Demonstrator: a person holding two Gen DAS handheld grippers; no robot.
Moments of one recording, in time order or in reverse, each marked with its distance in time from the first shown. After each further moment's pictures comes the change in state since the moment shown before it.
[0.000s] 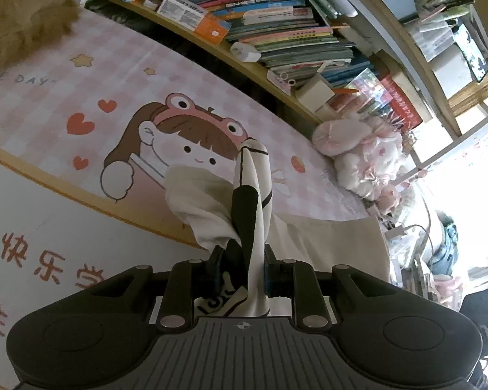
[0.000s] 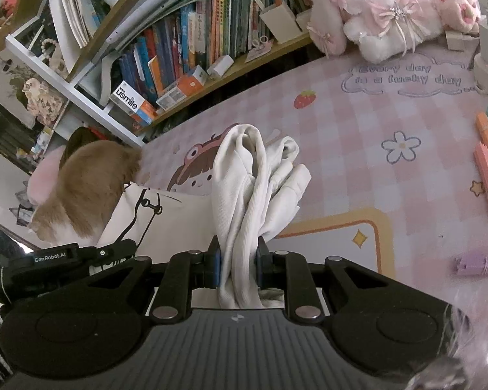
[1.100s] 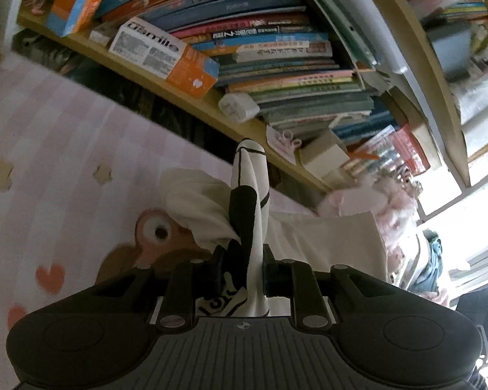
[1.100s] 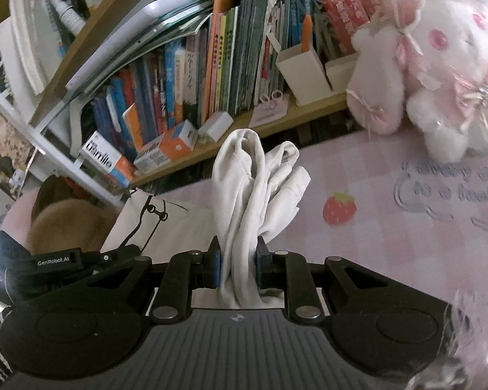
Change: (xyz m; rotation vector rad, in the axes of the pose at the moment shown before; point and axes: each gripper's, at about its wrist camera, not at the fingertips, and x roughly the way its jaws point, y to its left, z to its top) left arm 0.114 0.049 0.165 0.035 -0.006 -0.117; right arm 0.119 0.011 0.133 -0.023 -0.110 -0.045
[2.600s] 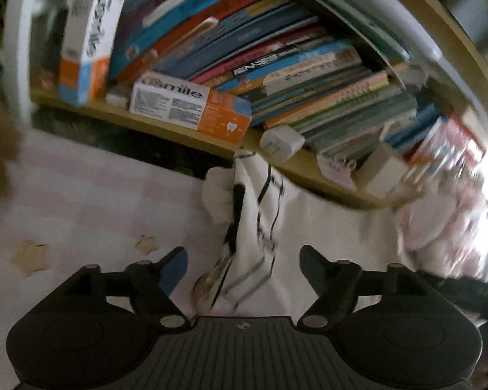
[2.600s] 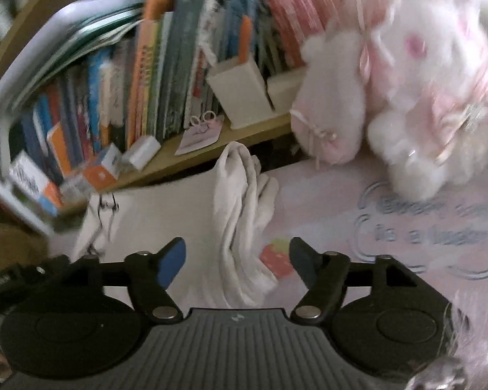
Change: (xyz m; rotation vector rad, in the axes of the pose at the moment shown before) left arm 0.012 -0.021 -0.004 0.234 -0.135 0.311; right arm 0.032 -0.019 0.008 -0.078 -0.075 -0.256
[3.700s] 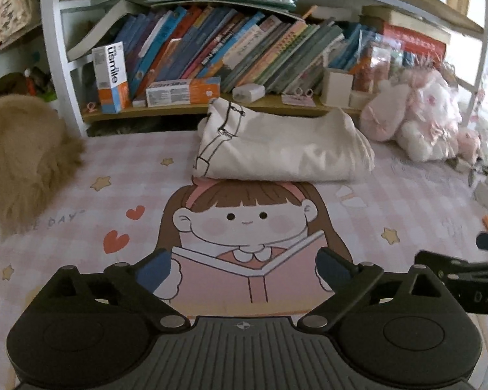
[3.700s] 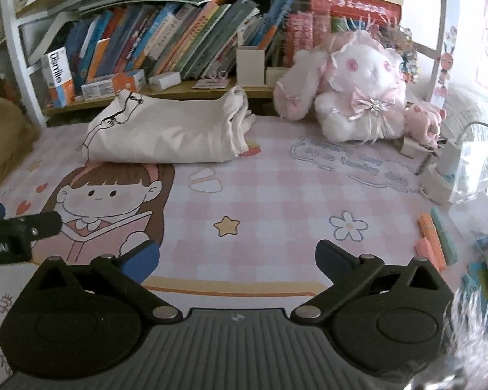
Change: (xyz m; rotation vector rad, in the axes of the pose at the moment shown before) left arm -0.114 -0.101 -0.129 0.233 -0.020 0.205; right arm -0.124 0.038 -0.134 -0.267 -0.022 -0.171
